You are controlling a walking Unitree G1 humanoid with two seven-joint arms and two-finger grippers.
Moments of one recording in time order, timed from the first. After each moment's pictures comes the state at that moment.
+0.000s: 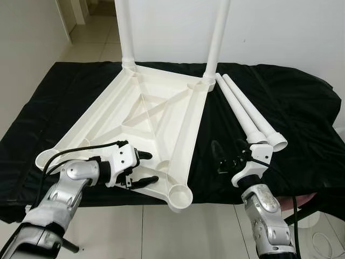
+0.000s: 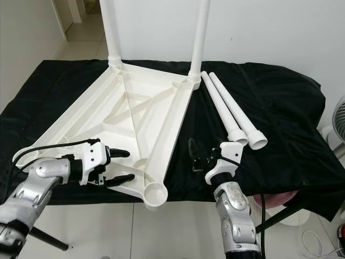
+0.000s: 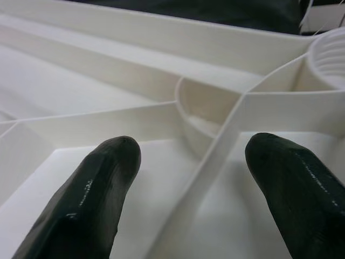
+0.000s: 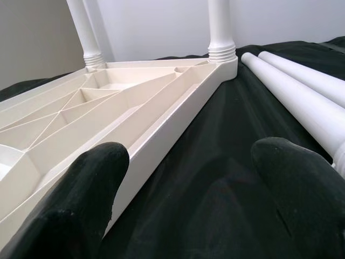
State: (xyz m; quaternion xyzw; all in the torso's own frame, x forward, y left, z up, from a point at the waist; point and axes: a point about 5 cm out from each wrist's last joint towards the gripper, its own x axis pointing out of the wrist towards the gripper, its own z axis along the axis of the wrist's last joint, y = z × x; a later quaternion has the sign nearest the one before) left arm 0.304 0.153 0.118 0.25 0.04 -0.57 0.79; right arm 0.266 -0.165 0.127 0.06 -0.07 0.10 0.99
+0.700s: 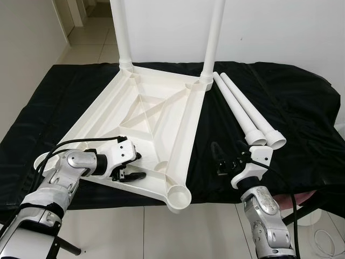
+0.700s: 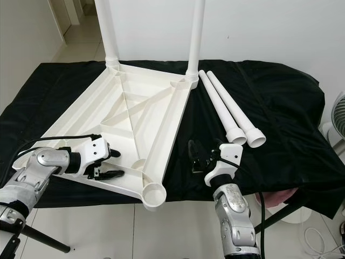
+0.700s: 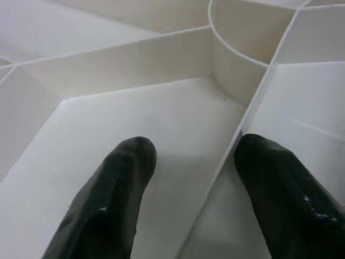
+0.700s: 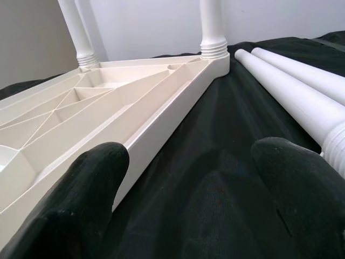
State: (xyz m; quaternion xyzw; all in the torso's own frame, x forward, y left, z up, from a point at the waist) left arm 0.321 0.165 0.115 0.31 0.11 -0.55 0.76; right arm 0.263 -0.165 0.125 0.06 -0.07 0.09 0.99
